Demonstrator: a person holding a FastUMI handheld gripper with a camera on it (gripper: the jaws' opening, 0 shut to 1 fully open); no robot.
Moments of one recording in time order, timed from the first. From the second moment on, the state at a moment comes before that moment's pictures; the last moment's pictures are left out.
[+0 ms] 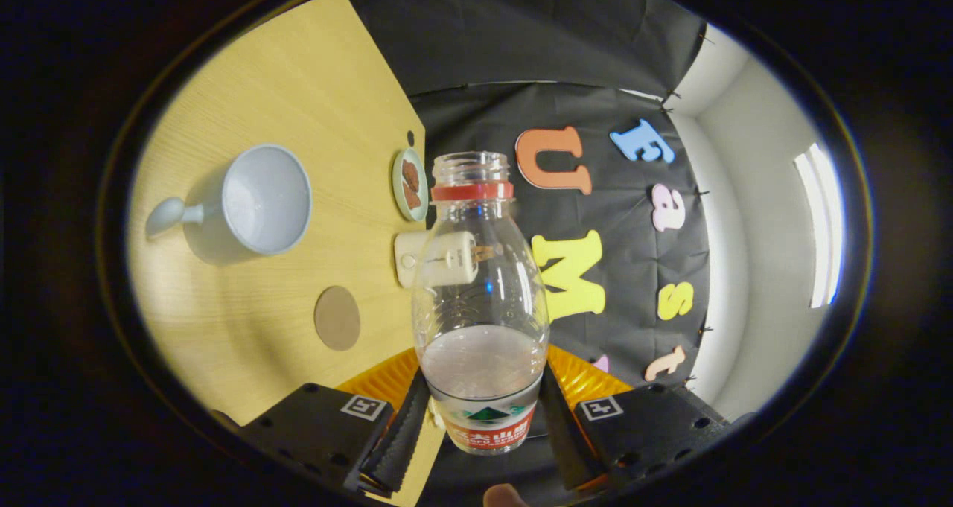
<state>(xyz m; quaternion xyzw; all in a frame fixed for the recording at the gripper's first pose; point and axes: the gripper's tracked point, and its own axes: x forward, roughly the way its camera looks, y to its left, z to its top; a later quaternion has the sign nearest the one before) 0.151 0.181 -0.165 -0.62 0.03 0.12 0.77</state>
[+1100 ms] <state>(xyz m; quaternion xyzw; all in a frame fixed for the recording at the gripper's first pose) 0.174 0.162 -0.110 -0.15 0.12 0.15 0.97</state>
